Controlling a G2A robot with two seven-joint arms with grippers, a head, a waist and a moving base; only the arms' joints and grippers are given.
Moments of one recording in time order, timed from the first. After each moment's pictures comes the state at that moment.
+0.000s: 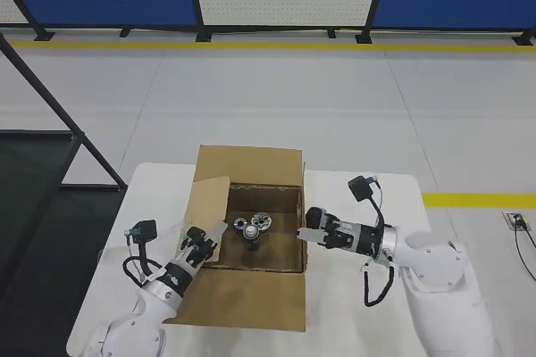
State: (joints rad) left arm 1.36 -1.31 -1.48 -1.99 0.41 0.07 -0.39; right arm -0.86 -1.41 1.46 -1.52 -0.15 -0.45 1.14
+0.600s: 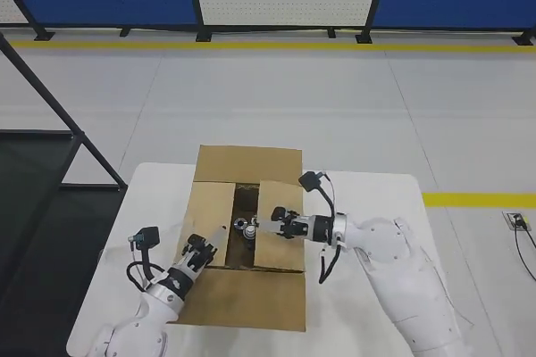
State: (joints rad) left arm 1.38 -1.30 -1.47 -1.94 0.40 0.06 -0.37; right arm -0.66 -1.43 1.19 -1.20 -0.17 -0.43 0.99
